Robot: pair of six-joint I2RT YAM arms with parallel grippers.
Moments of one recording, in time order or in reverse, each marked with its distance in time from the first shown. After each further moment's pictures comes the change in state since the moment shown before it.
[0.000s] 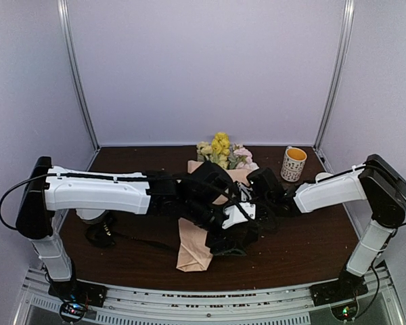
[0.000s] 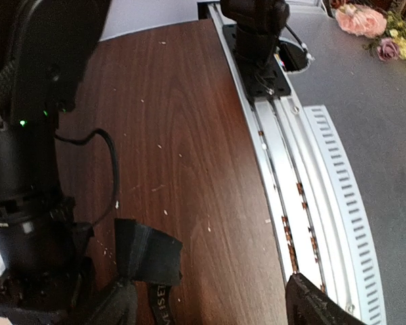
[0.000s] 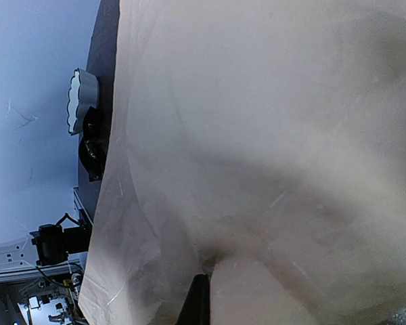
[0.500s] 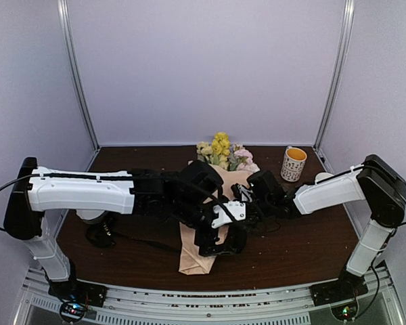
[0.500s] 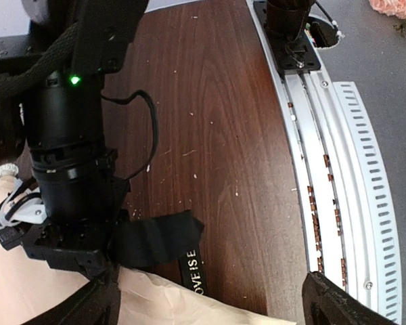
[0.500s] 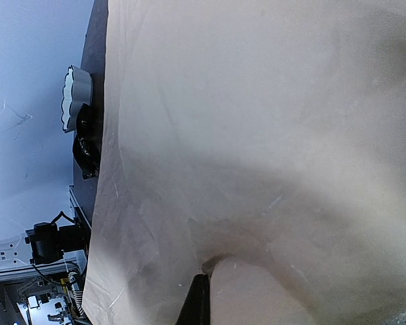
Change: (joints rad) left arm -0.012 -0.114 -0.087 -0.054 -0.156 0.008; right arm 0.000 0.009 -0.023 0.015 -0.002 -0.002
